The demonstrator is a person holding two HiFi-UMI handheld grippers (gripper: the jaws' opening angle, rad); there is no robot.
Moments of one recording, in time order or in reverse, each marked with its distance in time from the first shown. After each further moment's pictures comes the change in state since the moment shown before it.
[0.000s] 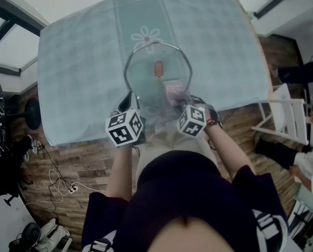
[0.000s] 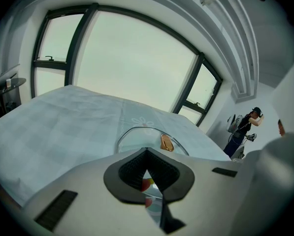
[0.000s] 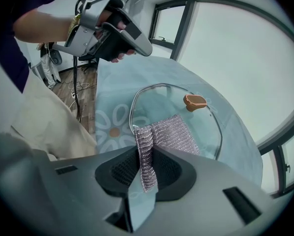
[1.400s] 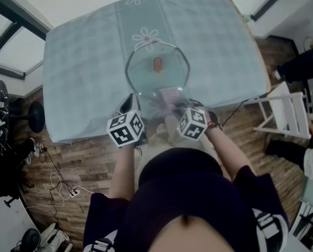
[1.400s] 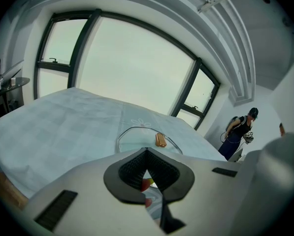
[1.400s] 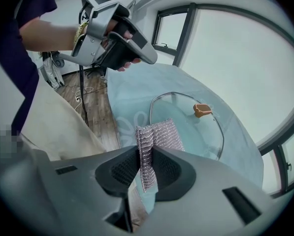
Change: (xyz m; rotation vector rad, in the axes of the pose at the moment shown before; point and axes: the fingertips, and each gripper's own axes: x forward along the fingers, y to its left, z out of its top) left arm -0.041 -0.011 -0.018 -0.012 -0.047 -0.007; right arm -0.033 0.046 0.005 -0.005 -0.054 0.011
